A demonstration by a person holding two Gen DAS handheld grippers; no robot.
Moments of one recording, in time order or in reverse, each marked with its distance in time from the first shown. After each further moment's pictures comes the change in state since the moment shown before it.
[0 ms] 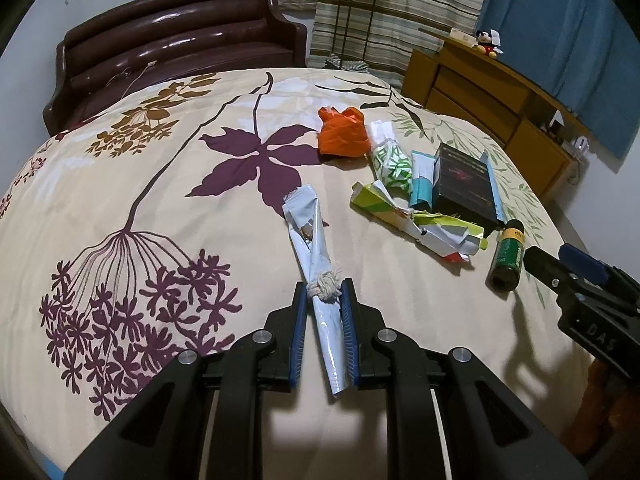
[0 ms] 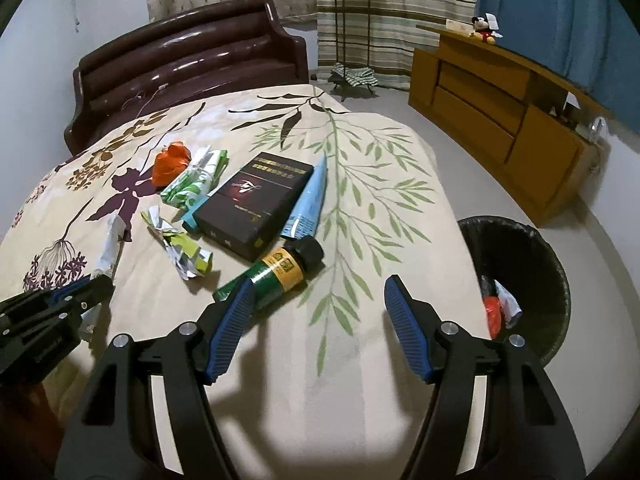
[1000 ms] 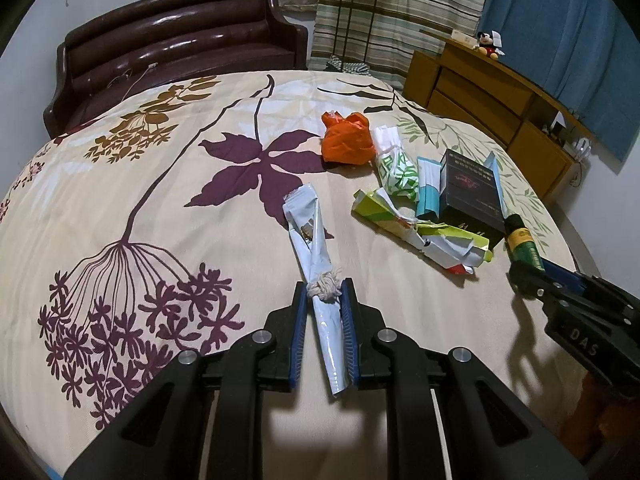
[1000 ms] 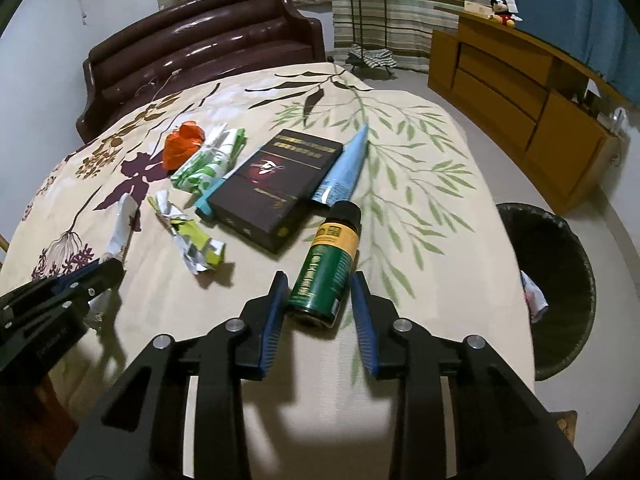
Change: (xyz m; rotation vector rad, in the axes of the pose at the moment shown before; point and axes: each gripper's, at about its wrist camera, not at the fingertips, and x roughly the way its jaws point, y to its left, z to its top) left arm 0.001 0.001 0.004 0.001 -0.003 0.004; right arm 0.018 0.007 0.000 0.000 0.069 0.063
